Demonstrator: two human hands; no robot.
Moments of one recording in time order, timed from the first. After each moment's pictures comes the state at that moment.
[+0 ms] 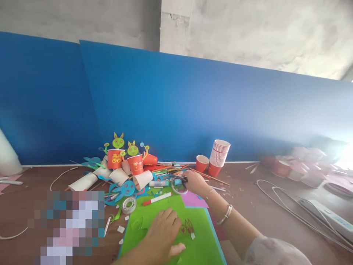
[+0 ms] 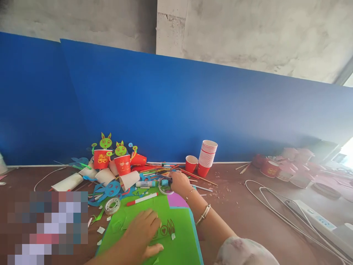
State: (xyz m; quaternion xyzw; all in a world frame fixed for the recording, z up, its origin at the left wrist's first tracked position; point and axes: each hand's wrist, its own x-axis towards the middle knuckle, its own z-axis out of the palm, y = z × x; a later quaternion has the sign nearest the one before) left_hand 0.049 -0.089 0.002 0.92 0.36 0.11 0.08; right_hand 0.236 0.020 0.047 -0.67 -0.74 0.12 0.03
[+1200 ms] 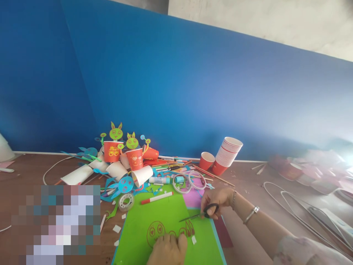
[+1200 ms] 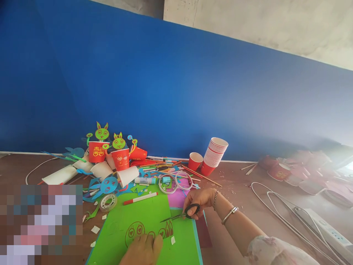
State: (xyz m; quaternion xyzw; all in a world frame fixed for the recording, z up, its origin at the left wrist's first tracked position) left_hand 0.074 -0.122 -0.064 0.89 0.42 0.12 -0.11; right_hand 0.326 0.016 0.015 -0.39 -0.52 0.75 -0.11
